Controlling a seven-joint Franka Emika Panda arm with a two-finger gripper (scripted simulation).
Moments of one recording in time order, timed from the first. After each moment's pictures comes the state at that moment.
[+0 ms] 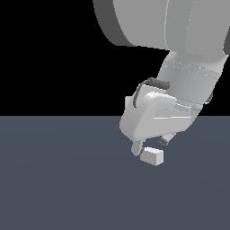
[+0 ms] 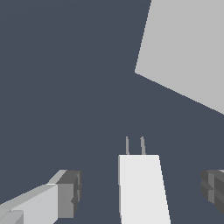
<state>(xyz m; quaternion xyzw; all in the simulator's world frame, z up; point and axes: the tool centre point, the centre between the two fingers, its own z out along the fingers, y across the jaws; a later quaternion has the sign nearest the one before) -0.051 -0.080 0.034 -0.92 -0.32 -0.22 0.08</state>
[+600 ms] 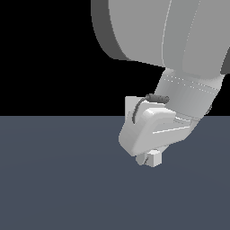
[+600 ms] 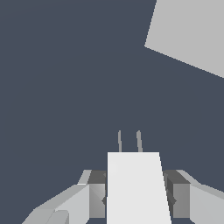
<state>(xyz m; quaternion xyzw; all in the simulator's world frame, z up) -0.051 -0.078 0.012 -0.92 -0.32 -0.22 0.08</state>
